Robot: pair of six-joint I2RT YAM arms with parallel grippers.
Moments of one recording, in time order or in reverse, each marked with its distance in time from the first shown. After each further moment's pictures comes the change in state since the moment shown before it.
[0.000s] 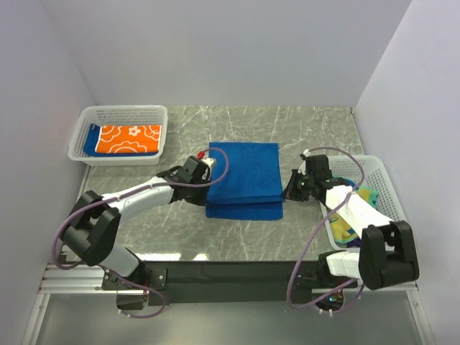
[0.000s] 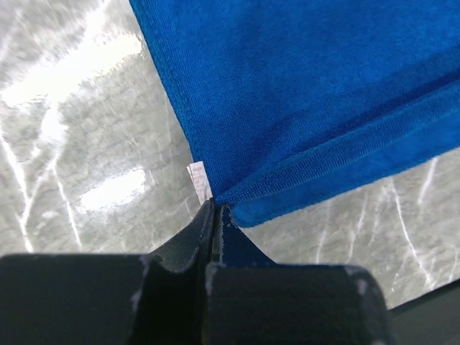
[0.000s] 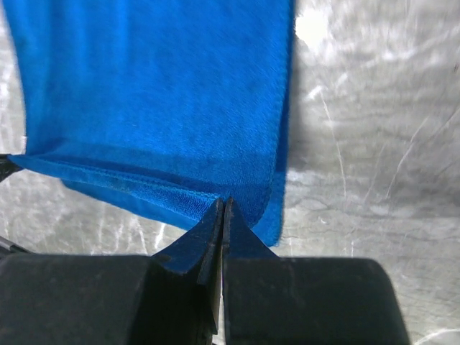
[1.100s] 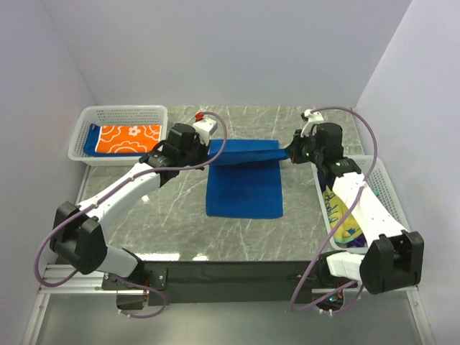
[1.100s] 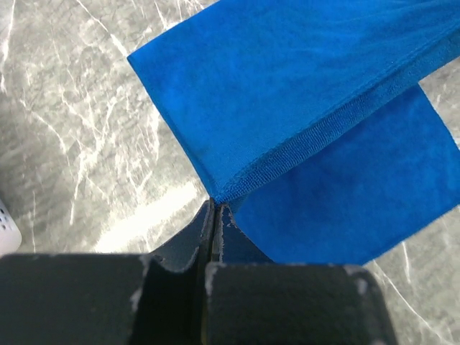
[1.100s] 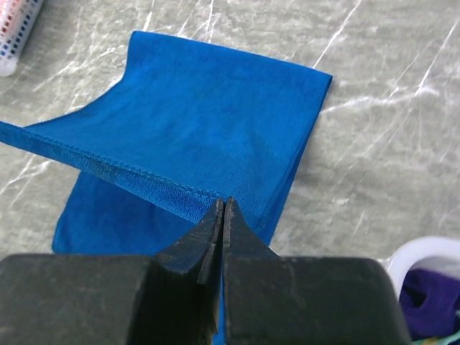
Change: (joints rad) left arm 0.089 -0.058 0.253 0.107 -0.006 0.312; right arm 0.000 0.000 0.306 0.133 0.044 -0.355
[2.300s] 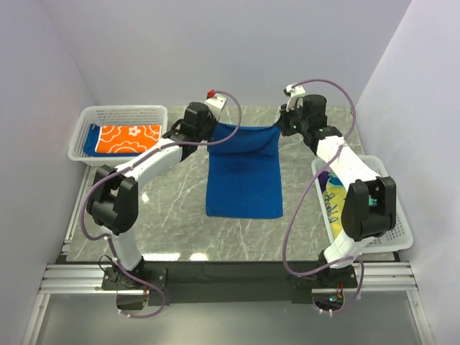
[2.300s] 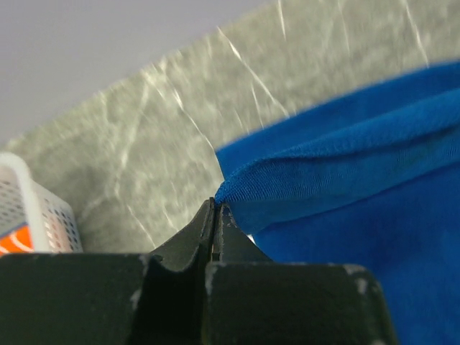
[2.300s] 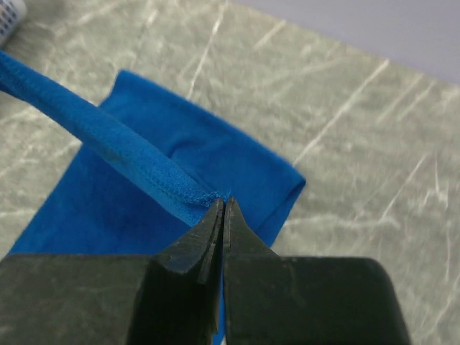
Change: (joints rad) left arm 0.045 0.380 0.318 0.233 -0.203 0.153; right arm 0.000 0.421 0.362 0.105 -0.047 -0.165
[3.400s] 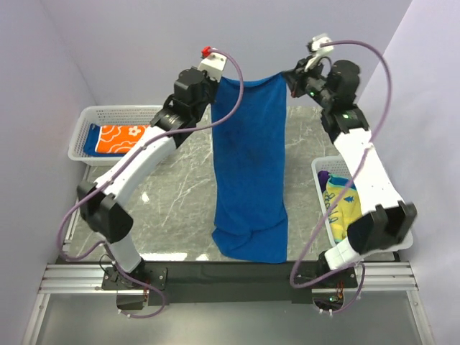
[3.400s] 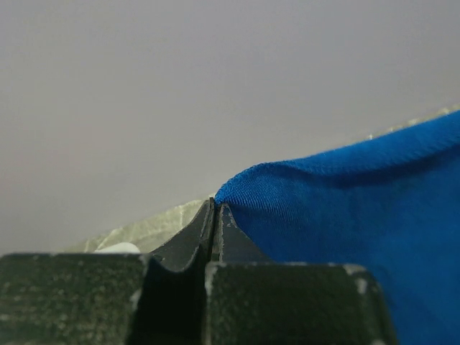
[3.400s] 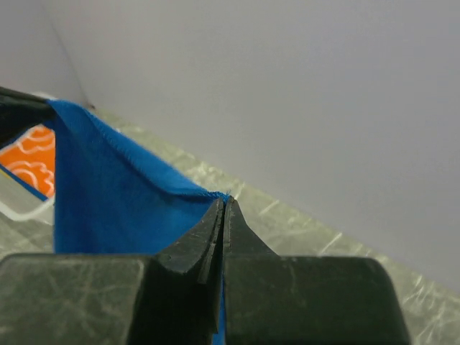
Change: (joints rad) left arm -0.084 -0.108 0.345 -0.093 -0.162 0.079; right arm 0.000 -0.155 0.318 0.017 -0.091 0.057
